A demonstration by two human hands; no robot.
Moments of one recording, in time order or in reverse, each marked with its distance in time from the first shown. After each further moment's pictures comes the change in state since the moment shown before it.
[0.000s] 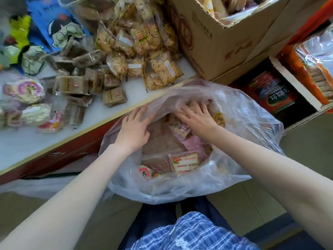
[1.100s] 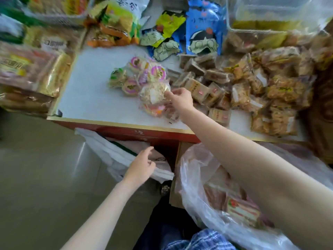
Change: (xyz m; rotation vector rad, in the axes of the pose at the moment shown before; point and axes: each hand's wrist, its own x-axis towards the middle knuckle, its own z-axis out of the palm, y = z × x) left_hand -0.183 -0.160 0.051 -0.941 0.087 -0.749; right_hand 0.191 -0.304 -0.183 1.497 0.021 0.189
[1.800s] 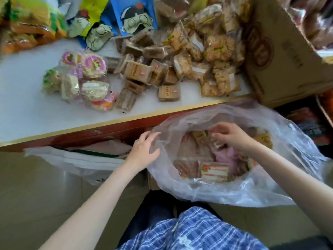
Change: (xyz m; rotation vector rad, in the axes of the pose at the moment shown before) left_hand 0.014 0.073 0.059 0.278 -0.229 0.301; right_hand -0.136 0.142 -0.238 -0.383 -0.048 0.085
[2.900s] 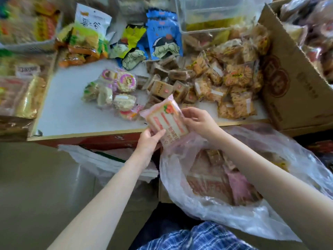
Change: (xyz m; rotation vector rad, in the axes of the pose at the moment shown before) left_hand -0.001 0.037 -0.041 -1.099 0.353 -0.159; right_hand 0.034 -0.120 0.046 0.155 -0.019 -0.345
